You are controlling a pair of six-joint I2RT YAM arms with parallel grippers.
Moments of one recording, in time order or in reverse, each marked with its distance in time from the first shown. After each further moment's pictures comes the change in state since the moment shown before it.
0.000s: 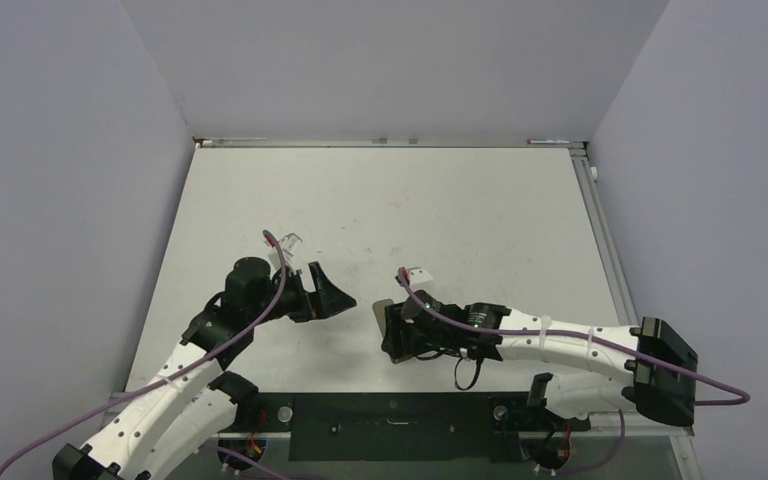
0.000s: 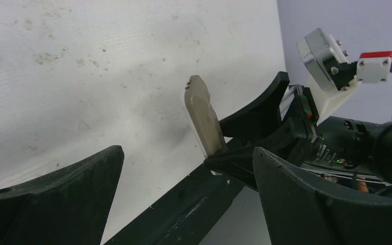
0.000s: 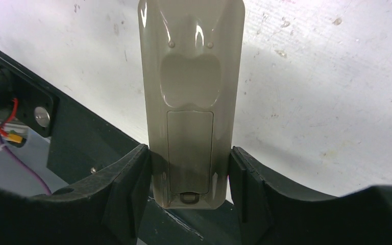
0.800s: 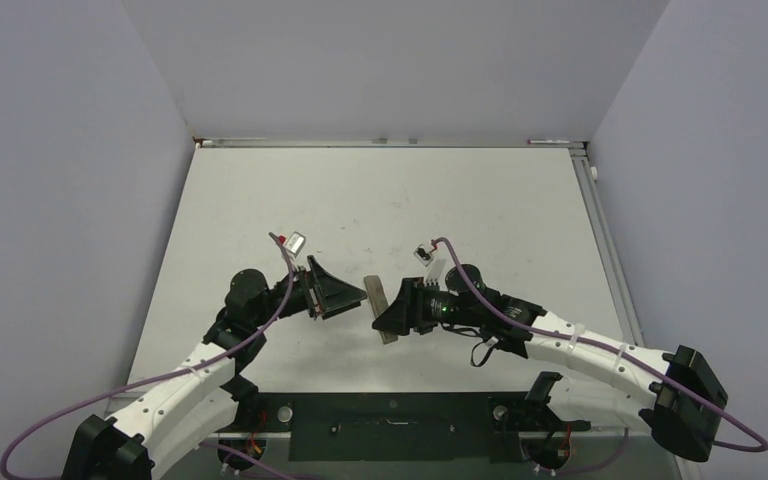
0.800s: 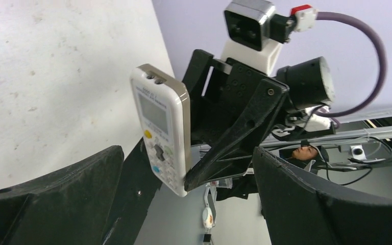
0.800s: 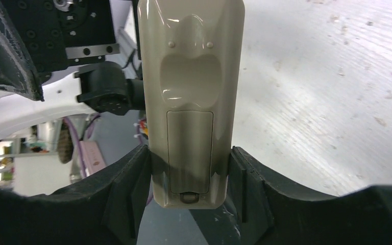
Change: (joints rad) left arm 0.011 0.082 -0.248 0.750 0.277 -0.471; right arm -0.248 -0.199 -0.147 0.387 -0.431 0.026
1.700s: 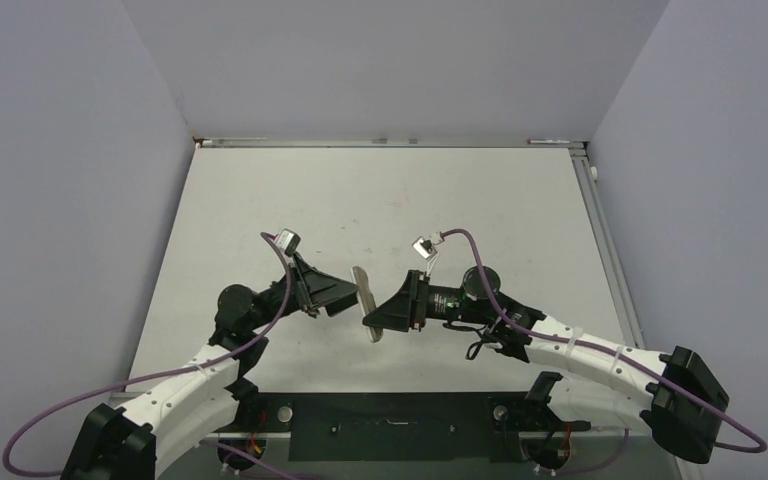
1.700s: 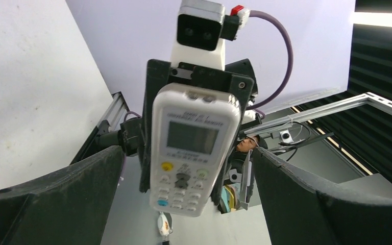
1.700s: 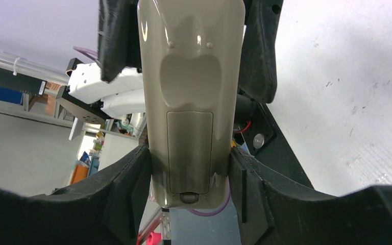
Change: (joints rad) left arm 0.000 0.051 -0.082 0.494 0.035 -0.322; right arm -0.016 -0.021 -0.079 0.467 -0.220 0.235
